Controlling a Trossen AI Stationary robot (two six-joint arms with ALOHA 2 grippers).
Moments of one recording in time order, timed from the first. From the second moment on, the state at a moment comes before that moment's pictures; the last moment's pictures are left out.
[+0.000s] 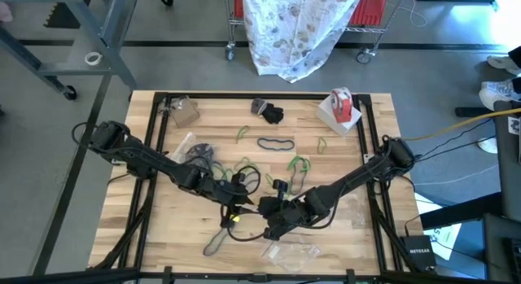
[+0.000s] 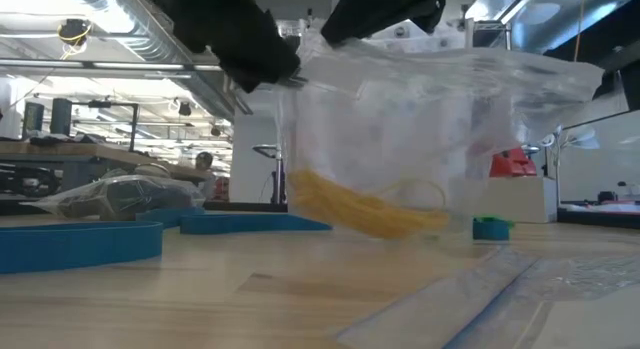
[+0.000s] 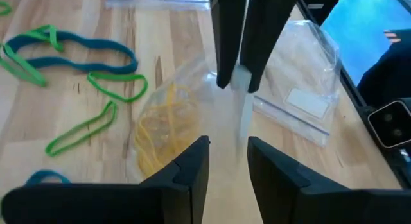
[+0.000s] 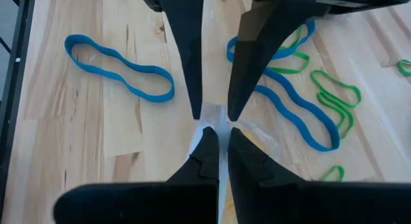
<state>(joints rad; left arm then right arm) -0.37 1.61 0.94 0.03 -0.11 -0.18 0.50 1.89 1.48 -0.53 0.46 0.52</state>
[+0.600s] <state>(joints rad) -0.36 1.61 0.94 0.12 -0.11 -0.12 0.50 1.89 1.48 -0.53 0.45 0.52</state>
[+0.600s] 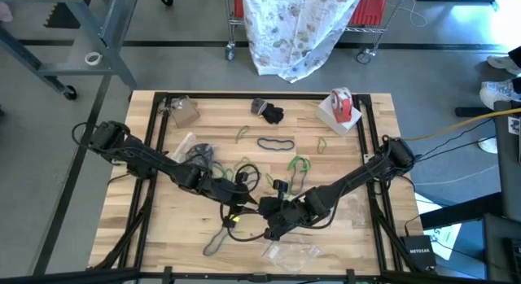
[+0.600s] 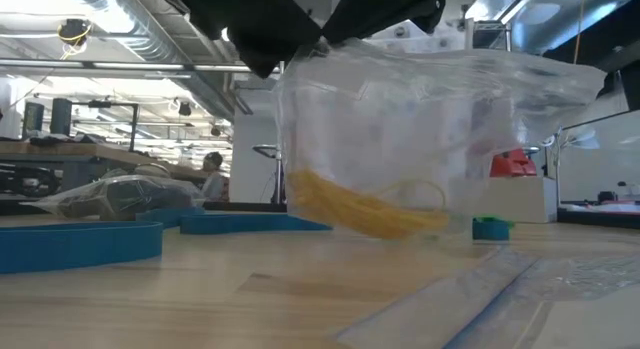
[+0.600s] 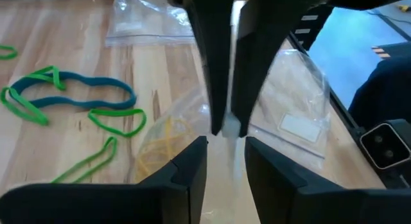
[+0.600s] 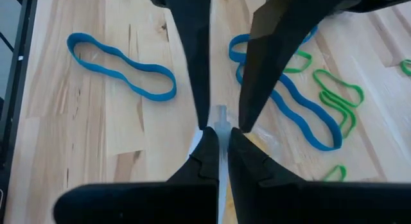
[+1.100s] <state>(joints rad) -0.33 1.63 0.93 0.17 -0.05 -0.02 0.50 1.89 1.48 -0.53 0.43 0.49</state>
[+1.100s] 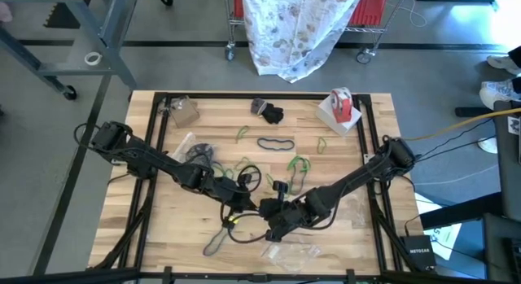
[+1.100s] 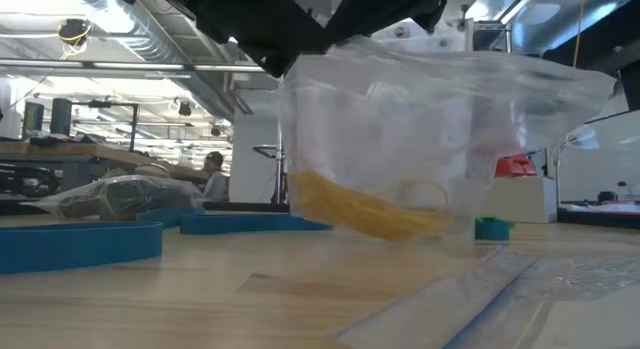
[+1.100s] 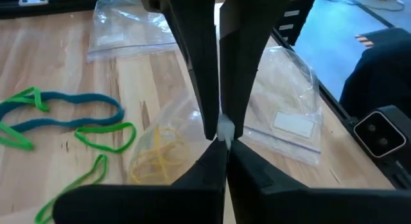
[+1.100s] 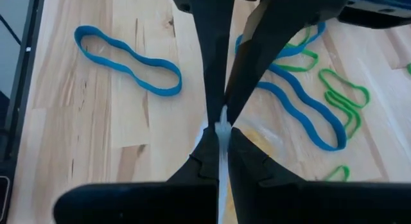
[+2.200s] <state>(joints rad) -0.37 1.65 0.94 0.20 -0.03 -0.15 0.54 1.93 1.48 -0.57 0.40 0.60</state>
